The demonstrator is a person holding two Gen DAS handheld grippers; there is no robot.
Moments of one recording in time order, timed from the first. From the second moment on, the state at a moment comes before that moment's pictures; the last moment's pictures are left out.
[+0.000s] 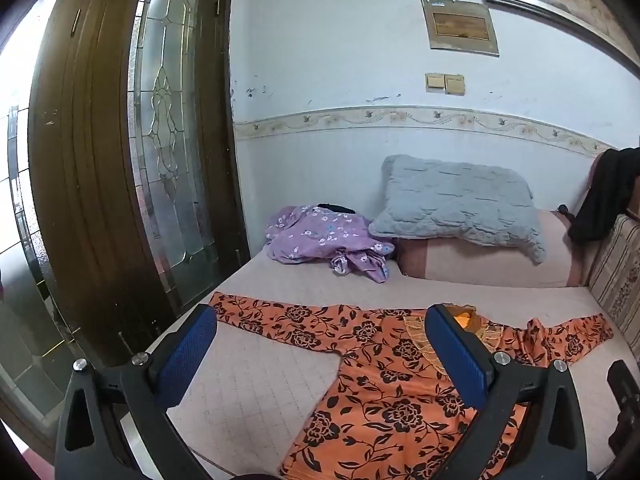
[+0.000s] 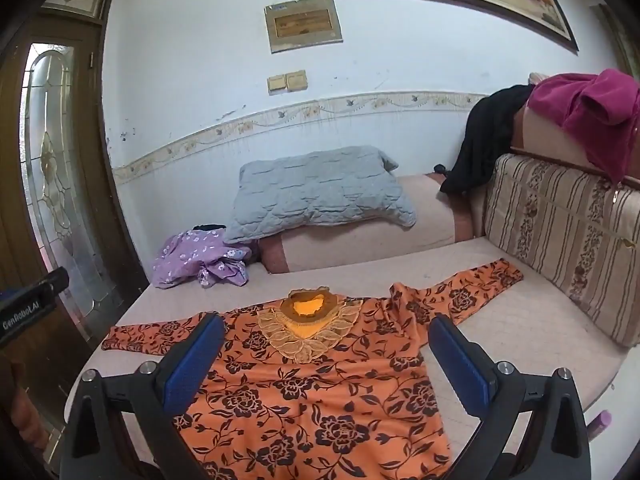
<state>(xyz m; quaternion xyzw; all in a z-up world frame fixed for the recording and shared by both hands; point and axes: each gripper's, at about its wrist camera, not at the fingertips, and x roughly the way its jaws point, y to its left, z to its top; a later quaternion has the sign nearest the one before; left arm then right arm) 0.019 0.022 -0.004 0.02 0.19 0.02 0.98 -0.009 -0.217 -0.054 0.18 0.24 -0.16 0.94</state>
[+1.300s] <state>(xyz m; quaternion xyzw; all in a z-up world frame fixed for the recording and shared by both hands) 0.068 -0.017 -0.032 0.04 0.21 0.02 0.98 -0.013 -0.213 -0.072 0.18 0.26 -0.17 0.93</state>
